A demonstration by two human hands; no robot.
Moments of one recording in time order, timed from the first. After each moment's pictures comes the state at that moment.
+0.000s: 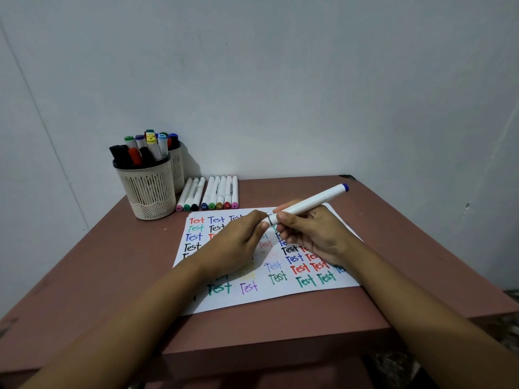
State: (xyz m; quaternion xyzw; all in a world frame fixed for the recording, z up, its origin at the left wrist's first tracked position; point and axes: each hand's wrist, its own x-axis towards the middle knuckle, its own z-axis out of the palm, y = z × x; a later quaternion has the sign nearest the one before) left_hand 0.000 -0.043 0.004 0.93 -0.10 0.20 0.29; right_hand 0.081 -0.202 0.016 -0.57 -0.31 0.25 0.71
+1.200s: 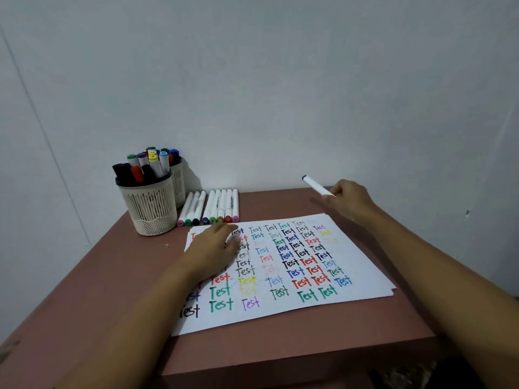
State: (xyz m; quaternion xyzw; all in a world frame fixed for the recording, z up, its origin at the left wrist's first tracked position) left_hand 0.017 0.002 -0.007 0.97 0.08 0.14 0.18; right_hand 0.186 -0.234 0.037 -0.91 -0.17 -0.10 0.37
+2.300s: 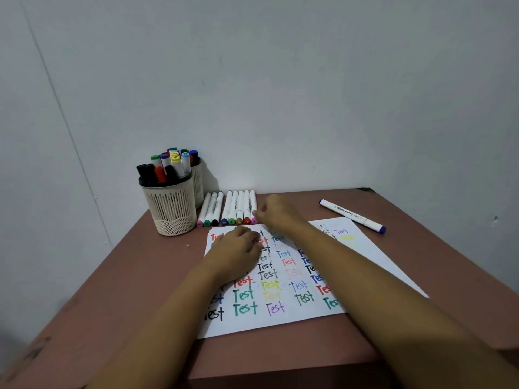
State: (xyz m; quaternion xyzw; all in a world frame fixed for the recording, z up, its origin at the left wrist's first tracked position) left_hand 0.019 0.002 -0.005 0.98 0.07 0.10 0.14; right_hand 0.127 -0.086 0.029 -0.90 -0.32 0.00 0.31
